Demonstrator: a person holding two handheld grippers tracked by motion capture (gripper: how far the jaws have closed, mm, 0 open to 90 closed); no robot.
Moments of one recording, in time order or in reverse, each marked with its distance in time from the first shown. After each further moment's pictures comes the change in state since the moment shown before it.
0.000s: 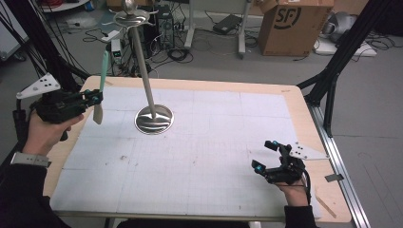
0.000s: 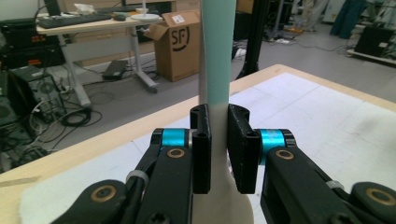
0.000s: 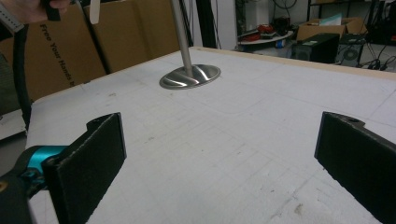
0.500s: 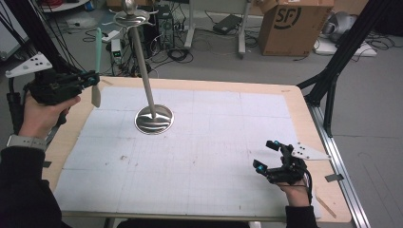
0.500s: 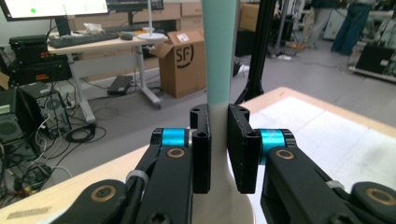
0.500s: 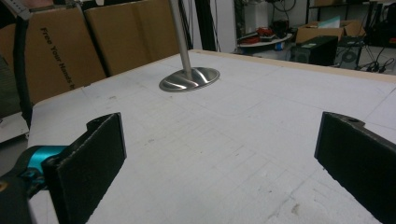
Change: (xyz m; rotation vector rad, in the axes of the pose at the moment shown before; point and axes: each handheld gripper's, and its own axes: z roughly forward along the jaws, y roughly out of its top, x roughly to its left) left arm 0.012 0.035 0.008 -0.064 -0.002 -0.022; right arm -0.001 0.001 -0.004 -0.012 -0.001 0.005
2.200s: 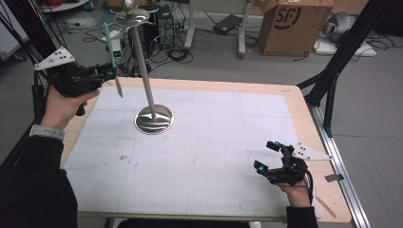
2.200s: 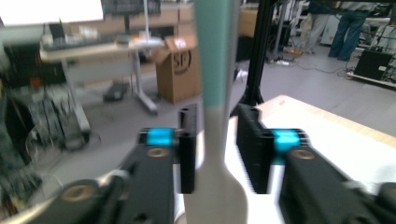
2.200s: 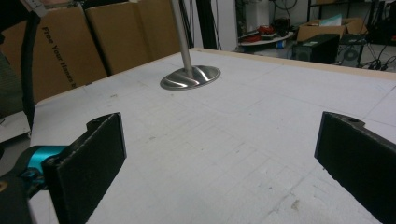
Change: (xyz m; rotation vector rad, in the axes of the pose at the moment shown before) left arm -0.011 -0.005 0.042 -0.053 -0.012 0.082; right arm 0.000 -0.001 -0.002 0.007 0.004 0.007
